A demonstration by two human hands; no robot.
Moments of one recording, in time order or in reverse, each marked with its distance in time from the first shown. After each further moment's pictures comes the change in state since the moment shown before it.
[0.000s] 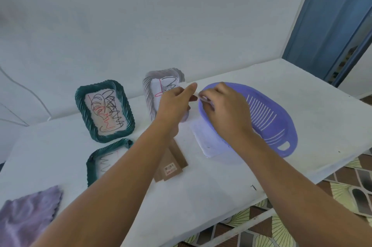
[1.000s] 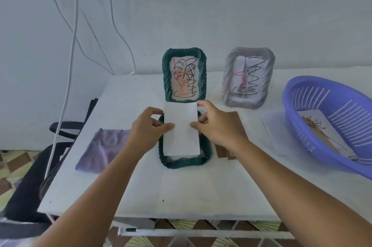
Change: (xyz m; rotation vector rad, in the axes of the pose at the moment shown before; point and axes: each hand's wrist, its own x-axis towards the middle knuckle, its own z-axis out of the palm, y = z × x) left_hand -0.079 -0.134 -0.228 0.369 0.353 -0.150; right_hand -0.030 -0.154 0.101 0.612 -0.822 0.166
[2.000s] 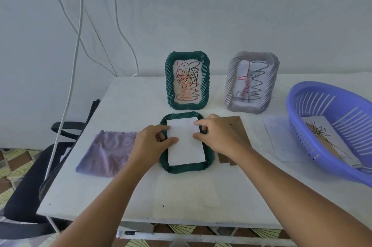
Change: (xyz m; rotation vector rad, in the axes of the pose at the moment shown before) left_hand 0.000 -0.041 0.016 0.193 0.048 0.168; right_hand 0.019 0.028 0.020 -0.266 -0.003 -0.087
